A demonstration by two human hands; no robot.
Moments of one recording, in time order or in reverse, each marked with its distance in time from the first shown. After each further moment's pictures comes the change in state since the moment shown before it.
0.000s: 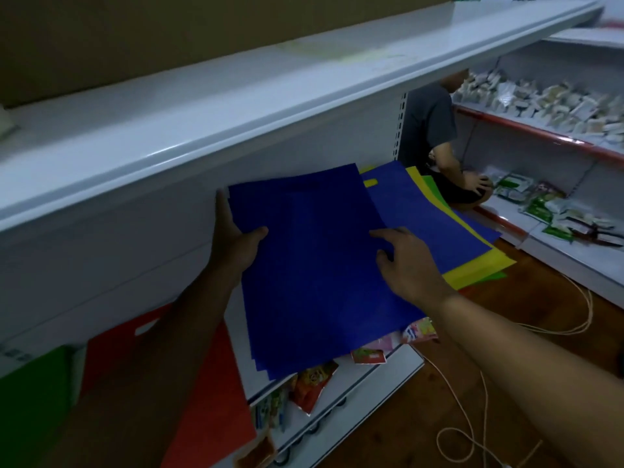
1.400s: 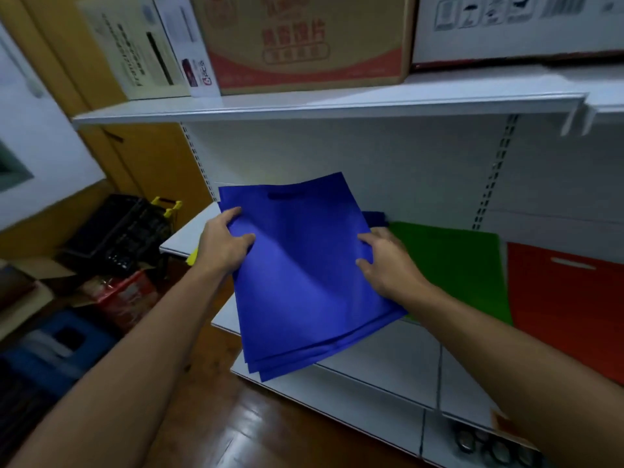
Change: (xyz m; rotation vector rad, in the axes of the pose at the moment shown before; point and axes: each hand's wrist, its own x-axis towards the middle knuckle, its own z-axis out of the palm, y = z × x) left_hand -0.512 -0.084 -0.622 0.408 0.929 -0.362; right_hand -0.355 -0.517 0.310 0.058 -0.629 -0.734
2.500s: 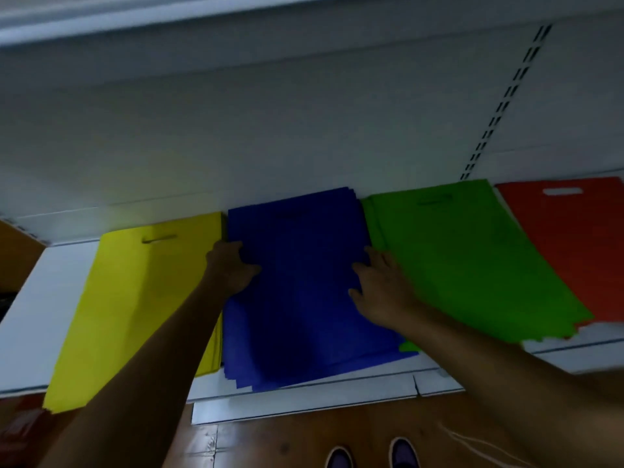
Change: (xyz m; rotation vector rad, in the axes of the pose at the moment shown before) left_hand 0.245 -0.102 0.200 0.497 -0.688 0.152; right_hand 0.149 0.077 0.135 -0.375 -0.191 0.488
